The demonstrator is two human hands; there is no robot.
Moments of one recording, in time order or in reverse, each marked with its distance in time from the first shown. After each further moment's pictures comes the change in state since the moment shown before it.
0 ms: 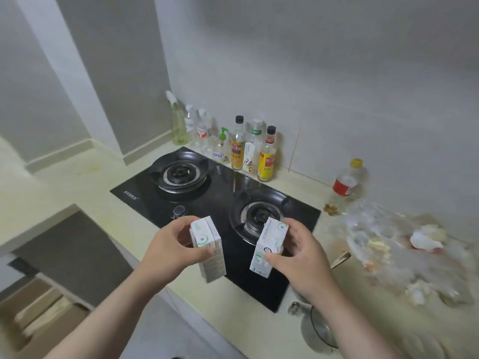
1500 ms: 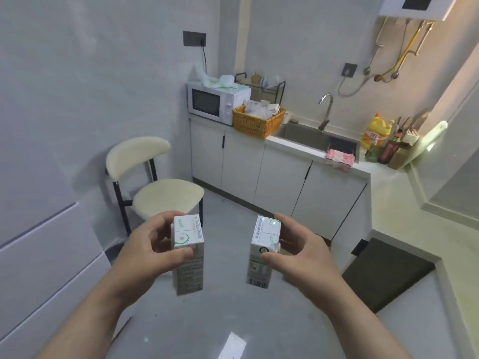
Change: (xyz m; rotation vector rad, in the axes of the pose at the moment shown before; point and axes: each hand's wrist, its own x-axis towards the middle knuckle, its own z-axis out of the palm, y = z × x) left_hand -0.641 -0.063 -0.215 -0.251 1.464 -0.143; right_hand -0.394 -0.182 0.404 -0.142 -1.492 -0.533
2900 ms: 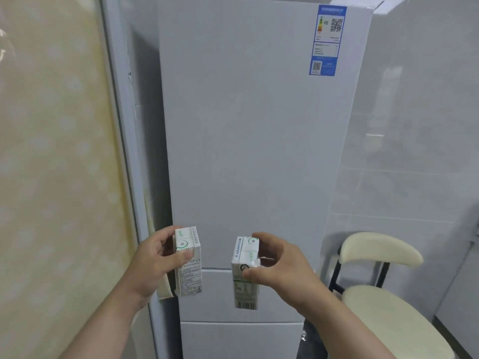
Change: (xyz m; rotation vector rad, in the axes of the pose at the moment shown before) left_hand -0.204 0.076 -0.207 0.197 1.150 0.233; right_hand 0.033 -0.188 0.314 0.038 -1.175 -0.551
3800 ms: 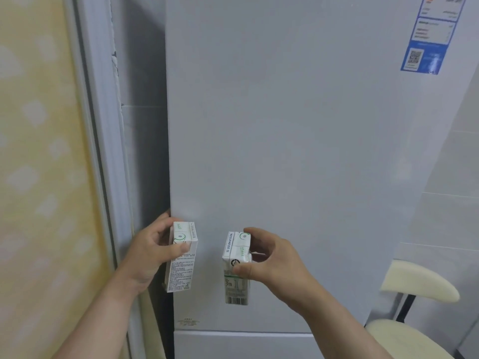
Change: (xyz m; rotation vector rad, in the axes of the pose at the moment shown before) left_hand 0.212 -0.064 -0.082 -0.038 -0.089 0.100; right_hand 0.215 -0.006 0.045 -0.048 -0.015 -0.047
